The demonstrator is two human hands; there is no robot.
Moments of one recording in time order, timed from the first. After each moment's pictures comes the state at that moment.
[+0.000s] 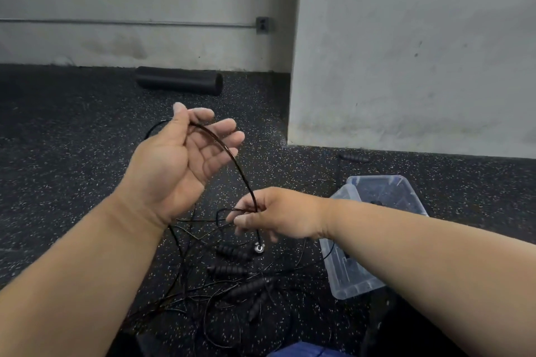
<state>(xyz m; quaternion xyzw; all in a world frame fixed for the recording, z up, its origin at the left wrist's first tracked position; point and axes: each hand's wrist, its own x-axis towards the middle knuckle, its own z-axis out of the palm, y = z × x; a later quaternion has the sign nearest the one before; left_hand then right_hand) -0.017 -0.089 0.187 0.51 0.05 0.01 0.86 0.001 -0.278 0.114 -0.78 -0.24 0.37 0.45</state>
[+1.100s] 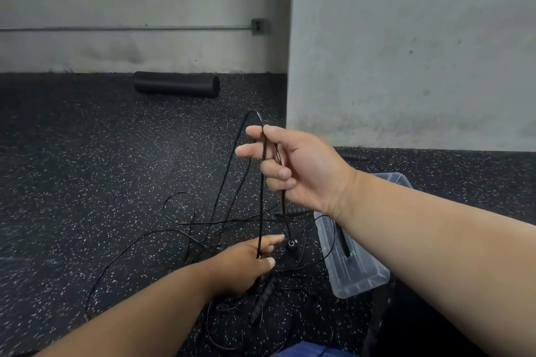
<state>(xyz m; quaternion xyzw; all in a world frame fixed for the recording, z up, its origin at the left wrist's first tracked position) -0.055 -0.126 0.035 0.86 -0.07 -0.34 0.37 0.010 -0.291 0.175 -0.48 -0.03 0.30 0.82</state>
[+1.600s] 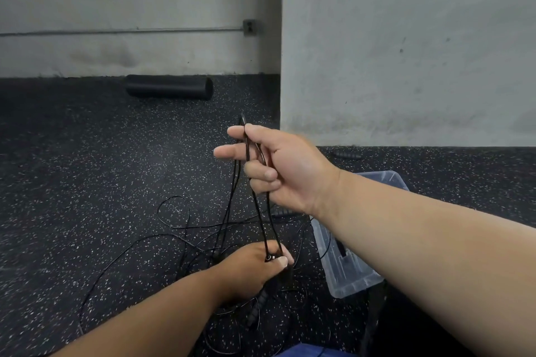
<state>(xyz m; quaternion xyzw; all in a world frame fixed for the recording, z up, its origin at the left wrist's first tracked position) -0.054 -0.152 0.031 0.88 -0.08 -0.29 0.37 0.008 -0.285 0.183 -0.49 -0.04 0.29 0.82</state>
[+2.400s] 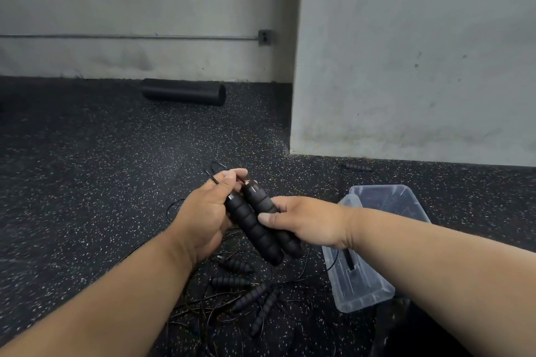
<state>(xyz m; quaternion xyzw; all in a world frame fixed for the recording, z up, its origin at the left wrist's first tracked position) -0.021 -0.108 0.114 0.59 0.14 -0.06 0.79 0.004 -0.305 0.112 -0.77 -0.17 0.36 0.51</state>
